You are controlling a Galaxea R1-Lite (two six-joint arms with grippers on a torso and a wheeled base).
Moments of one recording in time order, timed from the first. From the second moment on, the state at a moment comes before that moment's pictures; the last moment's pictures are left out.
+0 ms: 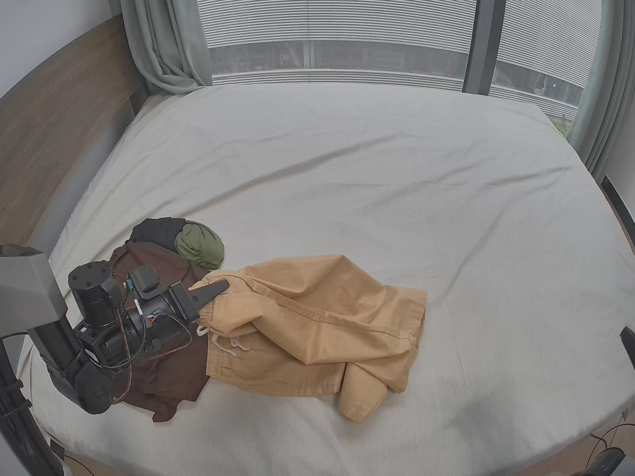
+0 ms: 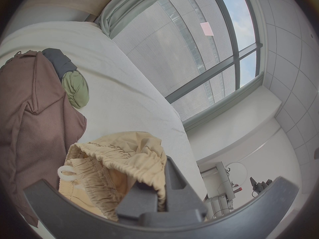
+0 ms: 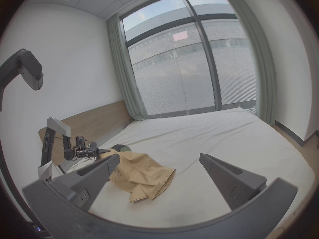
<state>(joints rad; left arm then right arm) -0.22 2.01 -0.35 -1.55 -0.48 -0.76 0.23 0.46 -0.31 -0.18 0.13 0.13</state>
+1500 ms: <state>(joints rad) -0.21 2.02 -0.35 -1.55 -0.48 -0.75 0.30 1.49 -0.38 -0.81 0.36 0.33</state>
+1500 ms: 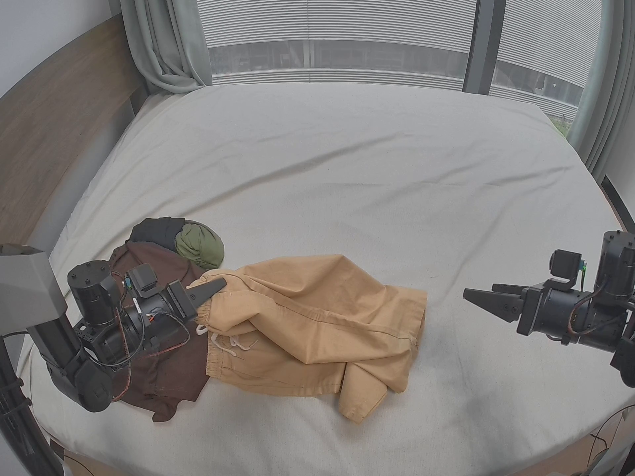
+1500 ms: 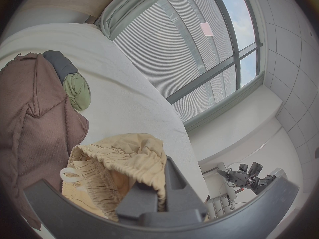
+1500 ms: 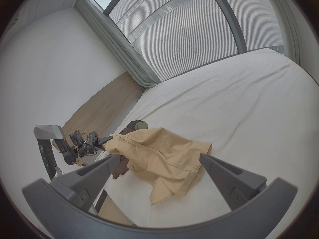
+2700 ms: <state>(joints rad) -0.19 2.02 -0.36 -1.55 -0.49 -0.75 0.30 2.08 -0.35 -1.33 0.38 0.54</state>
